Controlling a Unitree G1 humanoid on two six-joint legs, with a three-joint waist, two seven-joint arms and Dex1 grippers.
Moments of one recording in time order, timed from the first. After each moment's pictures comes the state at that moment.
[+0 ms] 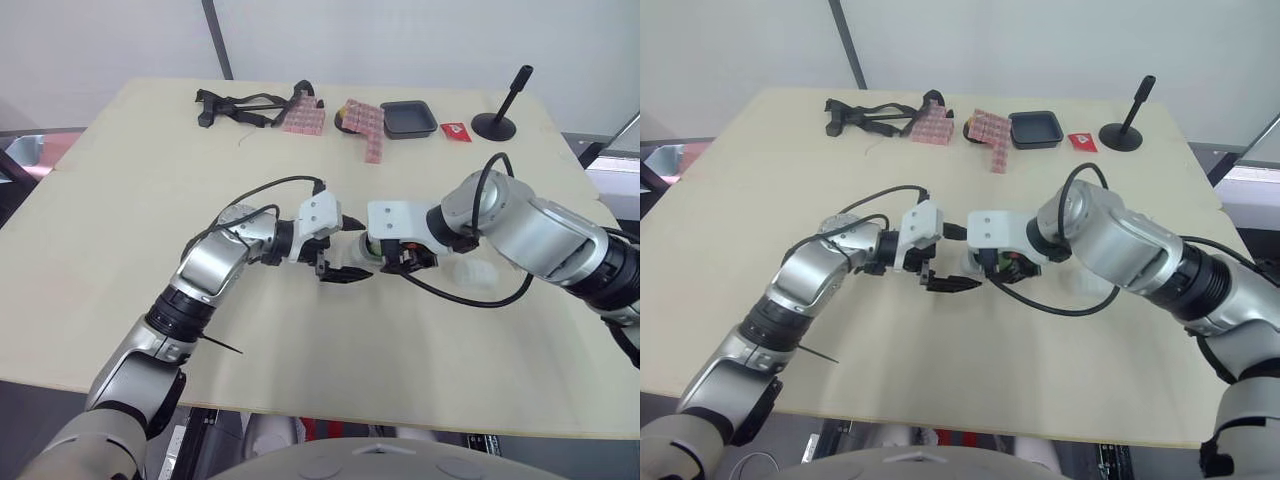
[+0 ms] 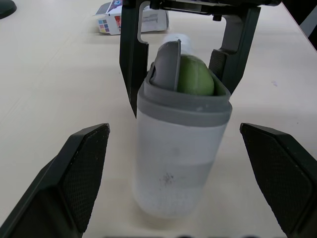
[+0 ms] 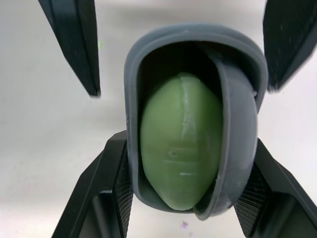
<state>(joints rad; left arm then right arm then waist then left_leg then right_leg) -0.60 0.39 -0.37 -0.06 -0.26 0.41 -1.10 -0.99 -0.84 0.78 -0.42 0.22 0.98 1.08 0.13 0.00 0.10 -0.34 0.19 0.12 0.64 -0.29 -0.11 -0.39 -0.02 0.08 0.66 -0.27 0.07</state>
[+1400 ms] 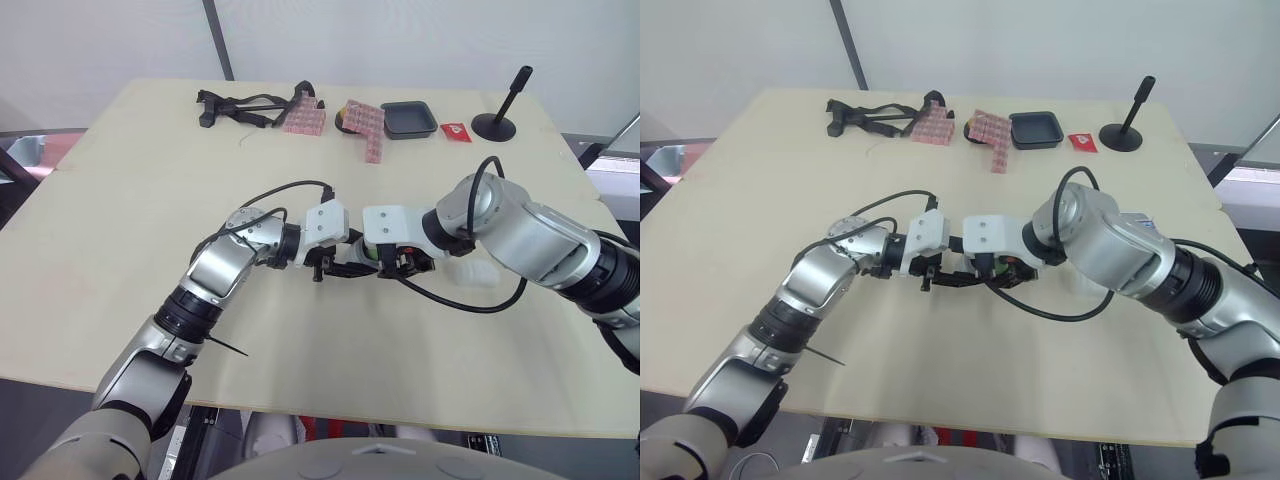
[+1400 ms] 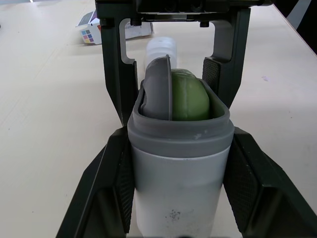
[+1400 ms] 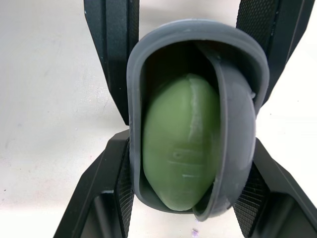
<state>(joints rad) -0.60 0.37 -0.39 -0.01 -0.22 0.29 -1.13 -0.97 -0.81 0.77 -0.43 0.18 1.01 1.12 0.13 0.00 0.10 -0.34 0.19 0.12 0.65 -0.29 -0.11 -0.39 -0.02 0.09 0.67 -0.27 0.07</state>
